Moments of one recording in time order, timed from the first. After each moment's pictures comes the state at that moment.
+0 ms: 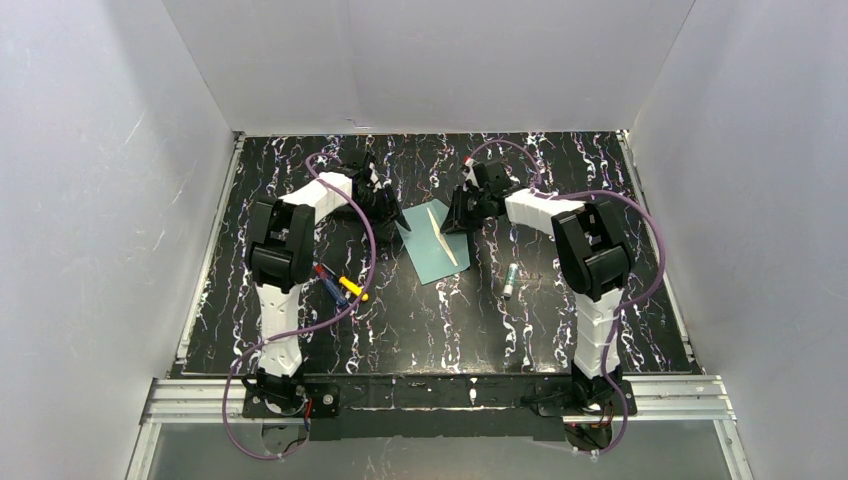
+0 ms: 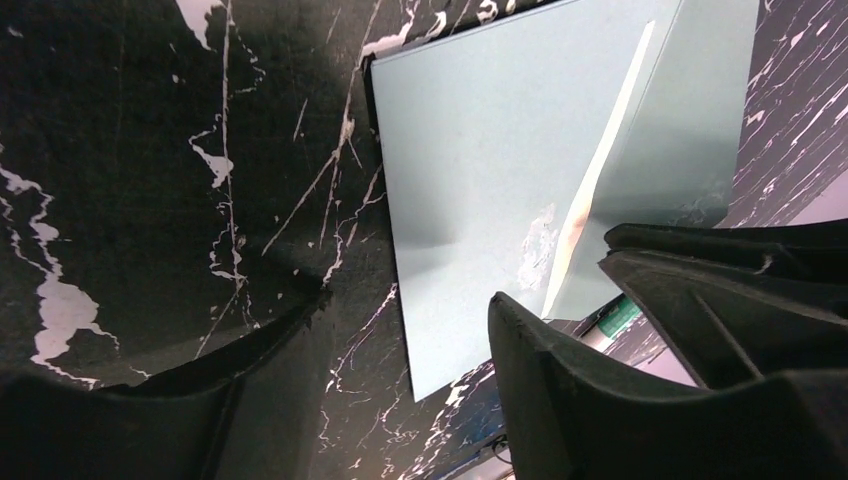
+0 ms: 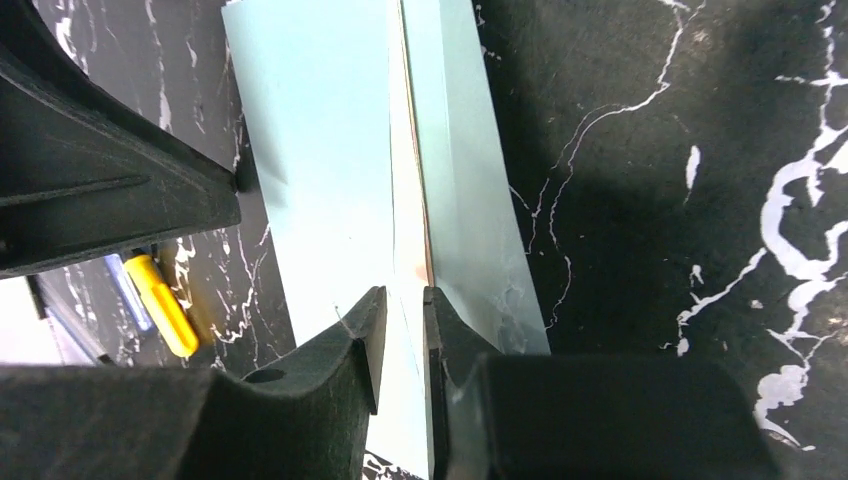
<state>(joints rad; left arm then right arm) -0.31 2.14 1.58 -0.68 0.40 -0.66 0.46 2.04 1.36 -0.19 -0.45 0.51</state>
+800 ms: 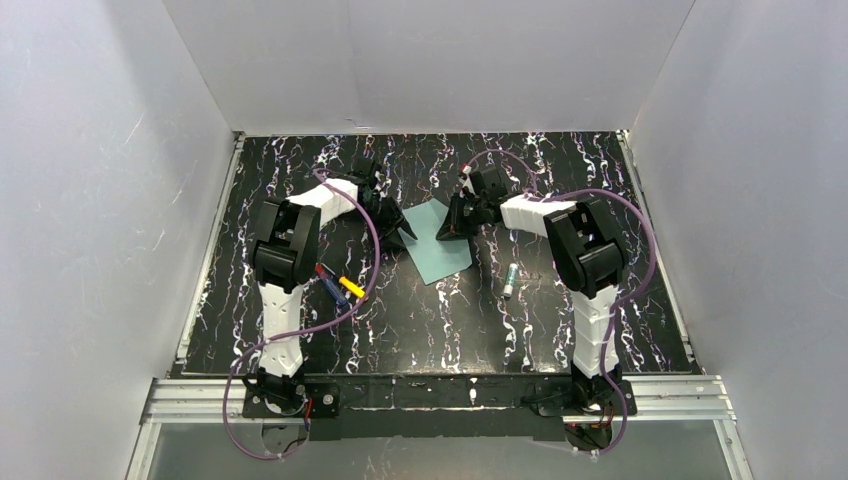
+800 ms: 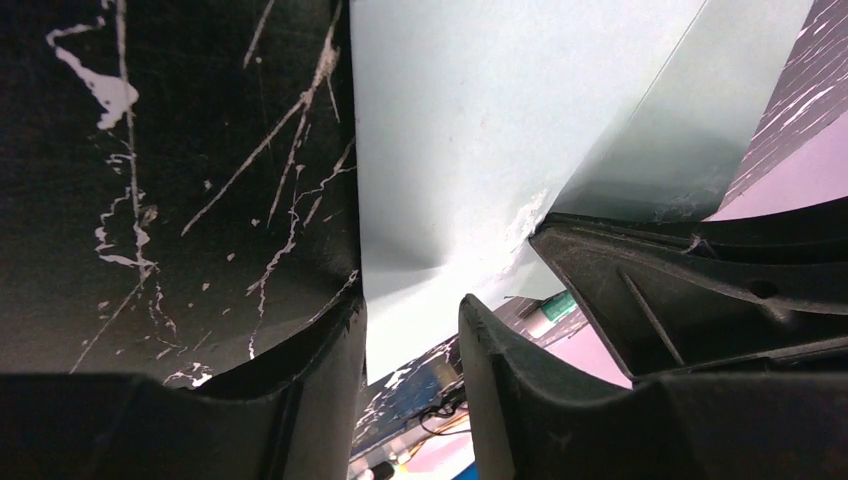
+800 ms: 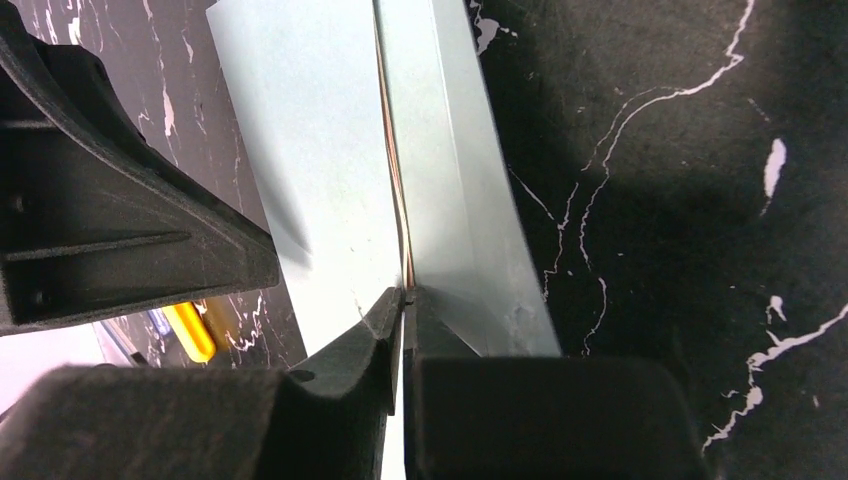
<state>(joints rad) -0.34 2.15 1.52 -0.64 0.49 -0.85 0.49 2.09 1.33 -0.12 -0.47 0.58</state>
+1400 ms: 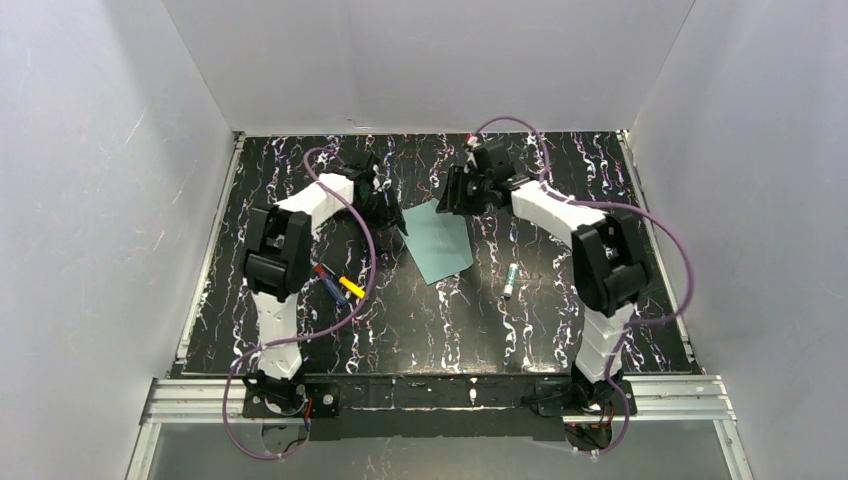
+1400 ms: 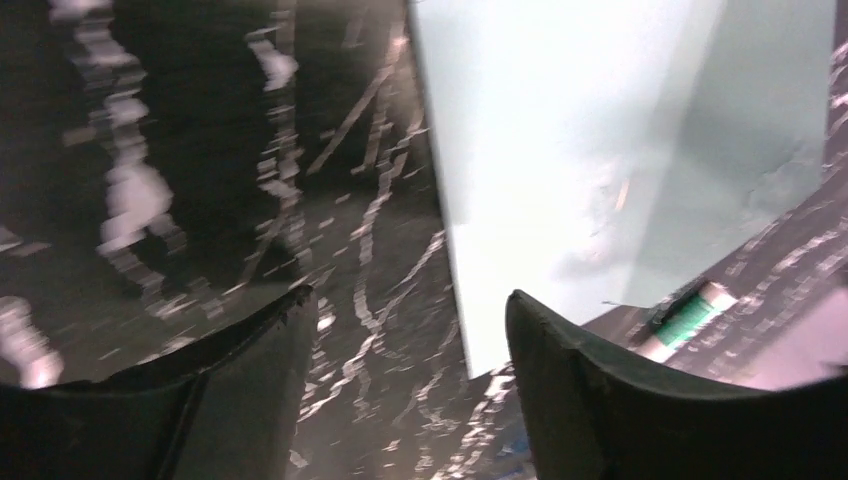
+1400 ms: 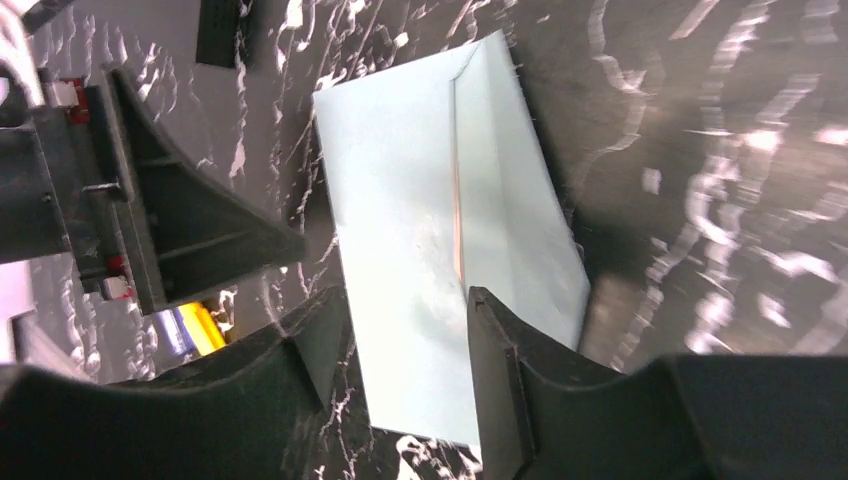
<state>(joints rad) -0.35 2.08 1.54 -0.73 0.32 -0.67 0.50 1.94 1.41 -0.25 -0.33 0.51</state>
